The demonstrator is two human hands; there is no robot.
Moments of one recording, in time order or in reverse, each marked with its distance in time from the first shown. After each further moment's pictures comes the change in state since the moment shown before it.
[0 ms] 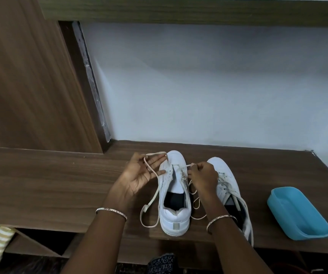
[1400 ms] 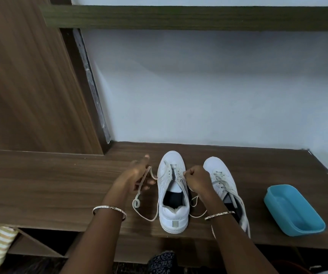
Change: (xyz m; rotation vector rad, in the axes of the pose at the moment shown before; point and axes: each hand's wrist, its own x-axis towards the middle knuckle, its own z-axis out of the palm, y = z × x) left_hand -0.035 0.008 0.025 0.919 0.448 -0.110; right_hand -0.007 -0.006 -0.010 -0.296 -0.246 -0.094
